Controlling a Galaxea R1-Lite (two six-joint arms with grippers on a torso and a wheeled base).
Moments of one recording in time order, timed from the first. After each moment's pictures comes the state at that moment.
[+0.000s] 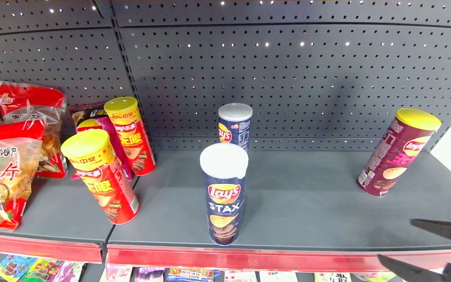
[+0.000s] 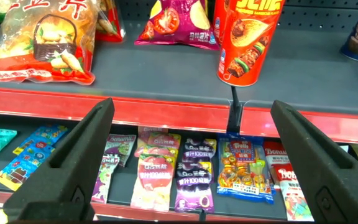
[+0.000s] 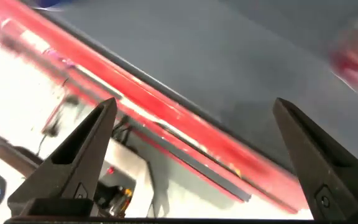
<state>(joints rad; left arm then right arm) 0.00 0.00 0.00 0.00 0.05 -0.03 0.44 0.91 -0.43 0.05 0.00 -0.09</state>
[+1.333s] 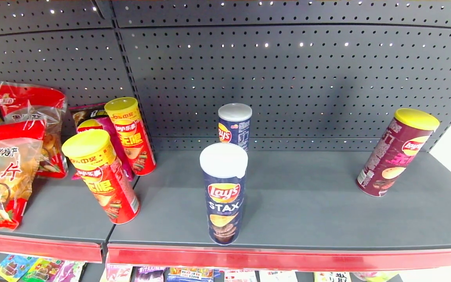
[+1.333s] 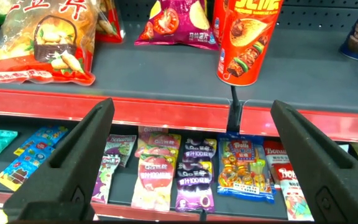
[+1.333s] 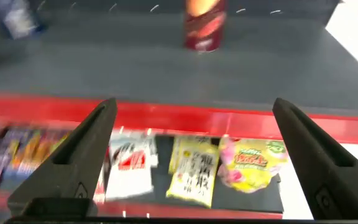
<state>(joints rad) 0.00 0.00 0.00 0.00 0.04 -0.03 -0.01 0.03 -0.03 0.00 0.00 -0.01</state>
